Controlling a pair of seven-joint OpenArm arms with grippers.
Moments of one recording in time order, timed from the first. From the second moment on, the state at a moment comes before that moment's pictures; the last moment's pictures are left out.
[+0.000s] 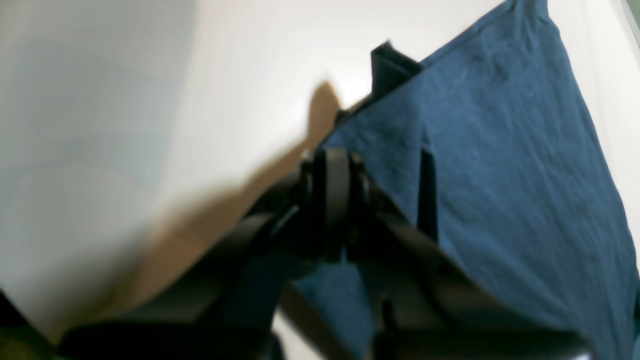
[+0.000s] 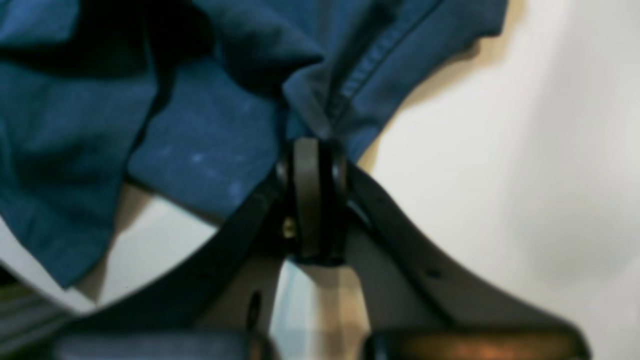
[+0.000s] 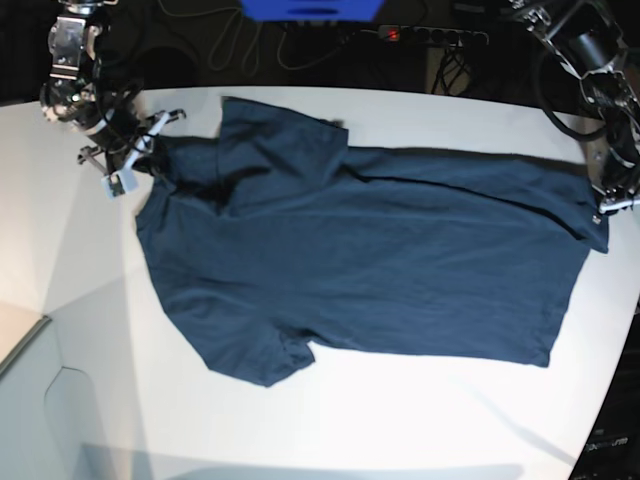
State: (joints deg) left arm -2.2 -13.0 -48.7 63.5 -29.3 -12.8 31.7; right arm -16.5 8.9 19.9 78.7 0.4 40.1 -20.1
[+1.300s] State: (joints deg) left arm -9.7 -13.9 -41.4 67.4 -29.1 -13.0 31.3; right arm -0.8 3.0 27.2 83.9 -1.3 39.8 -22.4
